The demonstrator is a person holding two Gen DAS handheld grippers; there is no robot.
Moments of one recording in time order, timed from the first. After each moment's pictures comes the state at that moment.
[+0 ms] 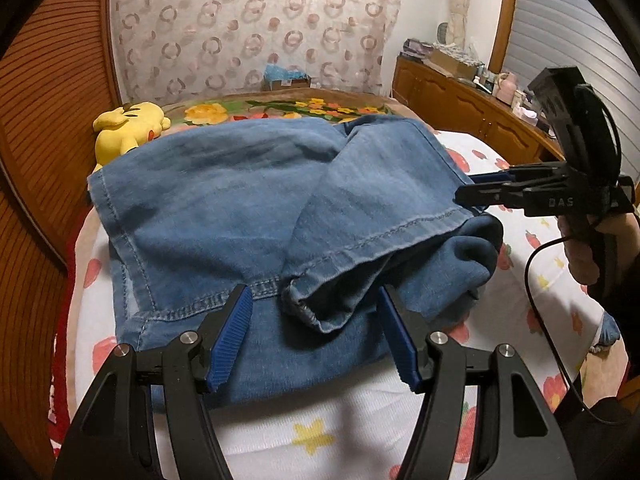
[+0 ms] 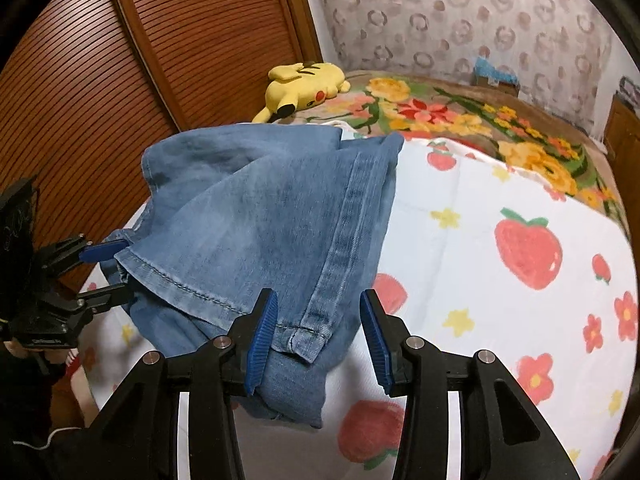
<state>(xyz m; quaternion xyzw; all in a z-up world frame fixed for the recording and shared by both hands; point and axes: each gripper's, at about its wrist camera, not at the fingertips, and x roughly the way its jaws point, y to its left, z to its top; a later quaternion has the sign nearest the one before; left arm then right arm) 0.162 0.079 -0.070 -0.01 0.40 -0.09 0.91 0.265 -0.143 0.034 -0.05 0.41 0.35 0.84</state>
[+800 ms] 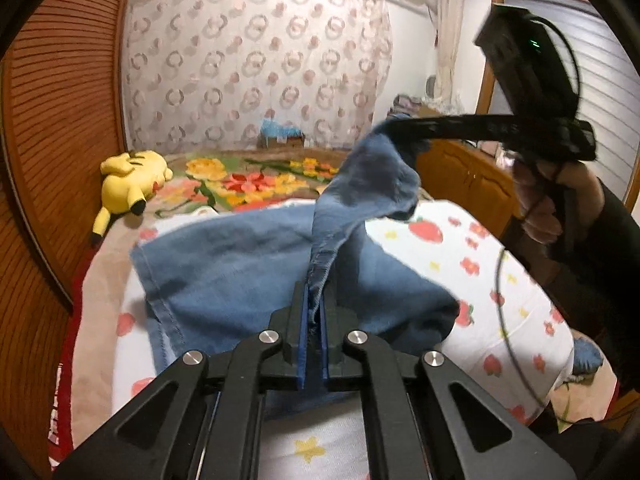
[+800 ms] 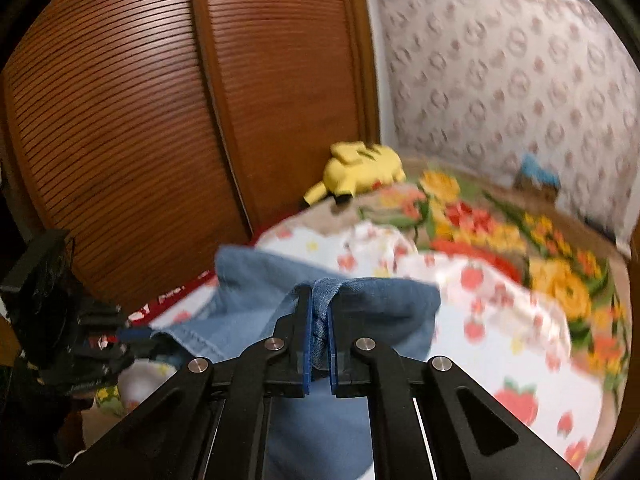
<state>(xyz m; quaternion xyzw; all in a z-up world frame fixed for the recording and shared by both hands) 0.128 0.100 0.003 -0.04 0.30 -0.10 0.95 0.270 -0.111 0.149 -0.10 0.26 0.43 0.86</state>
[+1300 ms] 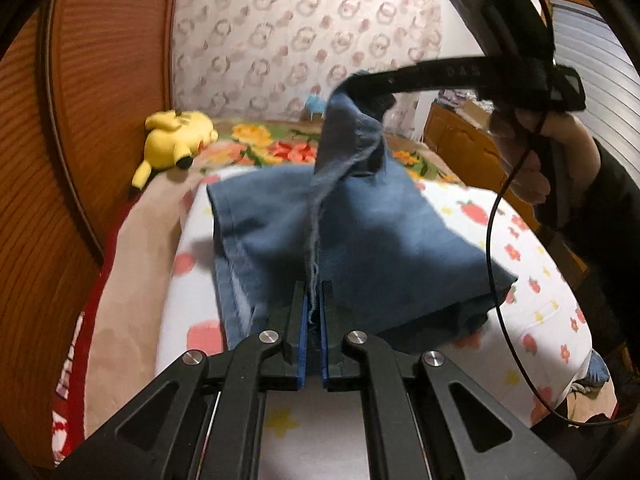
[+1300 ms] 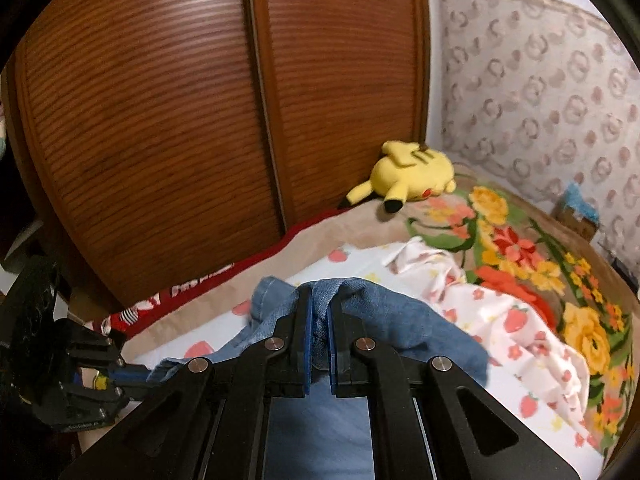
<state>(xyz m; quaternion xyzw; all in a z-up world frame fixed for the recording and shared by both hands) 0.119 0.152 -0.043 -0.07 0.35 -0.04 0.93 0.311 -0.001 0.125 -0.16 0.28 0.49 0.81</state>
